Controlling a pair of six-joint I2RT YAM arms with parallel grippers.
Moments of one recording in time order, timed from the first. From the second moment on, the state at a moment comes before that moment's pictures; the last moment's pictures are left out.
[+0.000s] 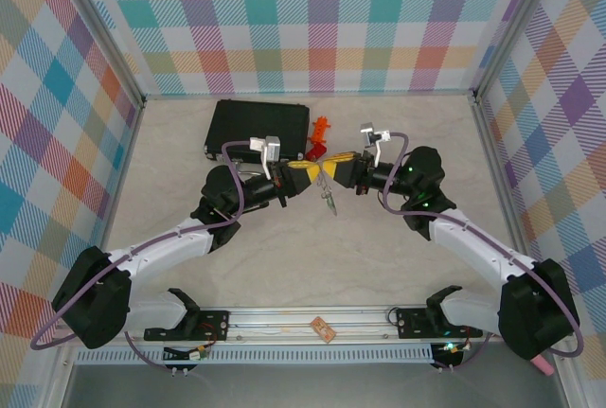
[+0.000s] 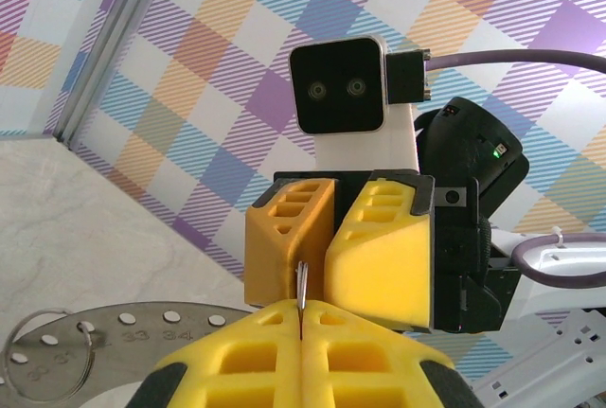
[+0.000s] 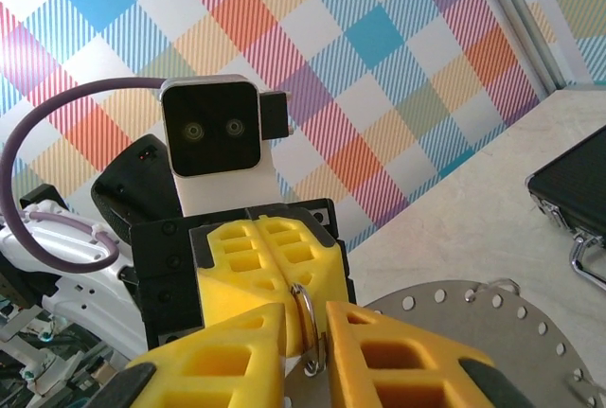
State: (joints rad) left arm -0.67 1.25 0.67 0.79 0.56 -0.68; right arm 0.48 1.18 0.71 0.63 -0.88 0.74
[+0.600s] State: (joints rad) left arm -0.67 1.26 0.67 0.81 0.54 -0.69; right arm 0.48 1.20 0.71 0.64 -0.89 0.76
